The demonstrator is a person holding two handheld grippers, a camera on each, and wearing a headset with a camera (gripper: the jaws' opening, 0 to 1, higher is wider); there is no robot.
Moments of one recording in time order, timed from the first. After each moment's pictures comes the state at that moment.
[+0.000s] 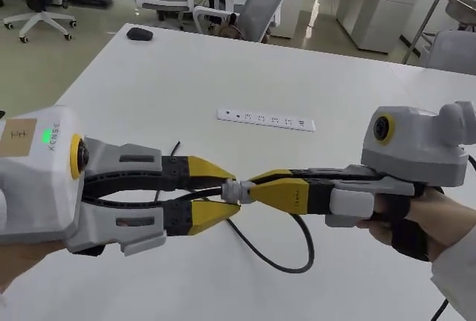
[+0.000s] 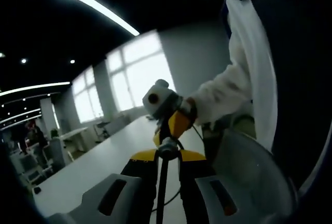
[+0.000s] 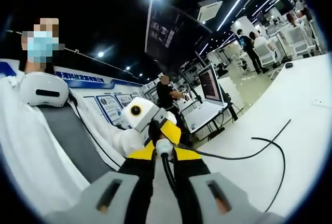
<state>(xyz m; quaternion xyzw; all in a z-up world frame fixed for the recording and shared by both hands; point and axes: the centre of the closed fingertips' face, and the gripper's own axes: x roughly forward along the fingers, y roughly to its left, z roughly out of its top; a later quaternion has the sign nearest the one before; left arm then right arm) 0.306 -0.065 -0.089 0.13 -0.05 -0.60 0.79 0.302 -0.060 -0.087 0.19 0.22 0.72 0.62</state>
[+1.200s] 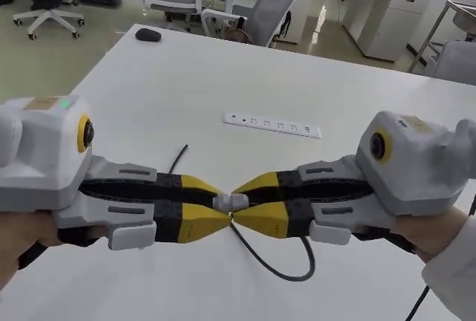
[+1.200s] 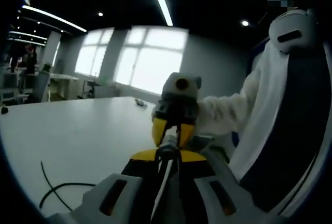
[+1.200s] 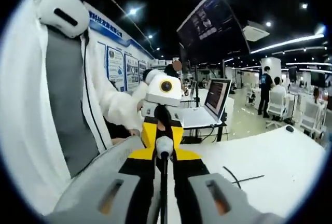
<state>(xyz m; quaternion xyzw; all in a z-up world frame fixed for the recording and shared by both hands) 0.309 -0.050 -0.115 -0.07 0.13 -0.62 0.77 0.298 -0.041 -0.112 -0.08 0.05 0.75 0.65</state>
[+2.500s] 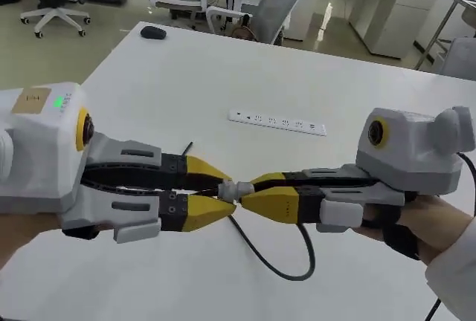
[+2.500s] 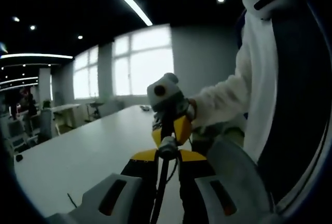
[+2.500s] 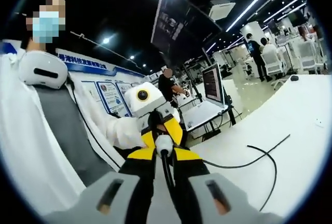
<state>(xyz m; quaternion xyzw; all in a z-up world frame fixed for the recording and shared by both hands) 0.313 -0.050 -0.100 0.03 0.05 -0.62 0.78 0.302 -0.045 -0.099 0.10 0.17 0.74 0.64</state>
